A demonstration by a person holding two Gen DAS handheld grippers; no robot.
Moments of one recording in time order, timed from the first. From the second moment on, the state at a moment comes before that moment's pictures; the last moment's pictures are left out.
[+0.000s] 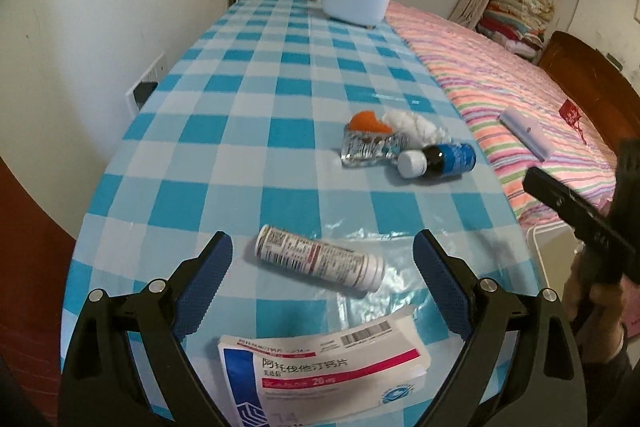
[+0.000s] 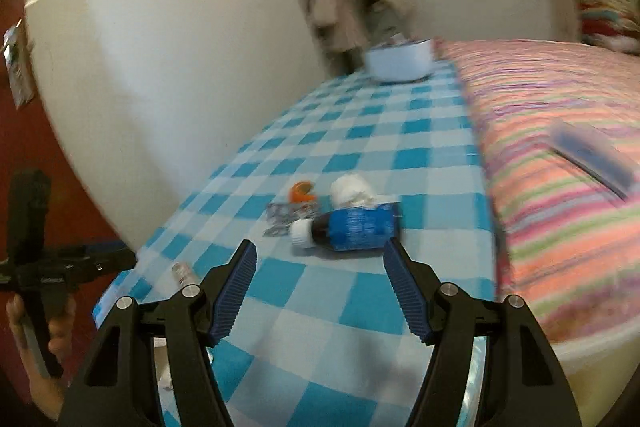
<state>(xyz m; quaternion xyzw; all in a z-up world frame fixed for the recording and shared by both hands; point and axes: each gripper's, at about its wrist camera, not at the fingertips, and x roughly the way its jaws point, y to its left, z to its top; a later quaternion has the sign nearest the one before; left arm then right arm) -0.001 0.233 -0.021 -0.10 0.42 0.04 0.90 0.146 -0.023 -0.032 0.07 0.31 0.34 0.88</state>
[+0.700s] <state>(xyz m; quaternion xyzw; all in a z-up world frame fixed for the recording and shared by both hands) 0.030 0.246 -0.053 -0.17 0.48 0.01 0.86 0.247 0.069 -0.069 -0.31 0.39 0.46 0.73</state>
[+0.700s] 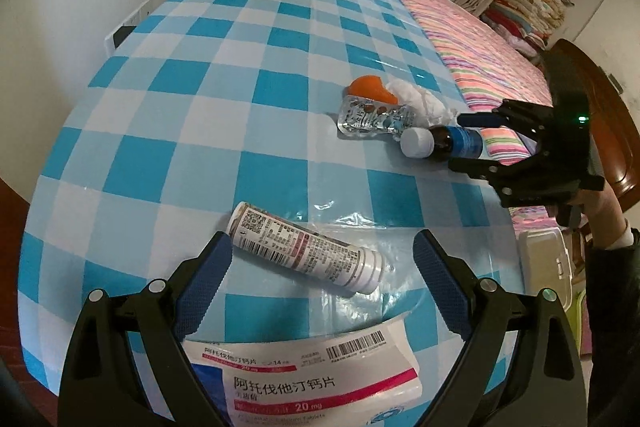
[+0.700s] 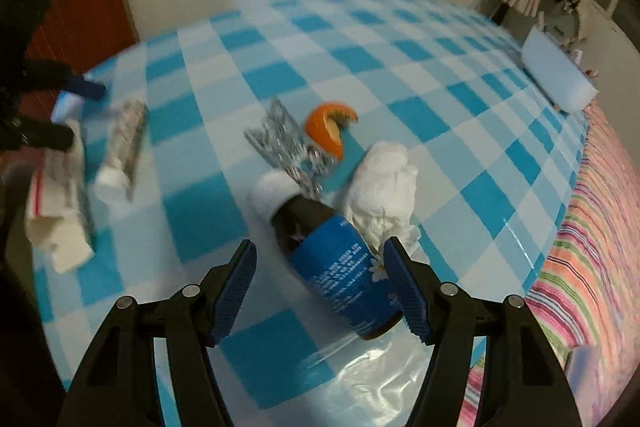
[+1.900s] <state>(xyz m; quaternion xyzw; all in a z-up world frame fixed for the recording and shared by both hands) 0.066 0.241 -0.093 -0.17 0.52 0.11 0.83 0.171 0.043 -0.048 -0.12 0.37 0.54 0.75</state>
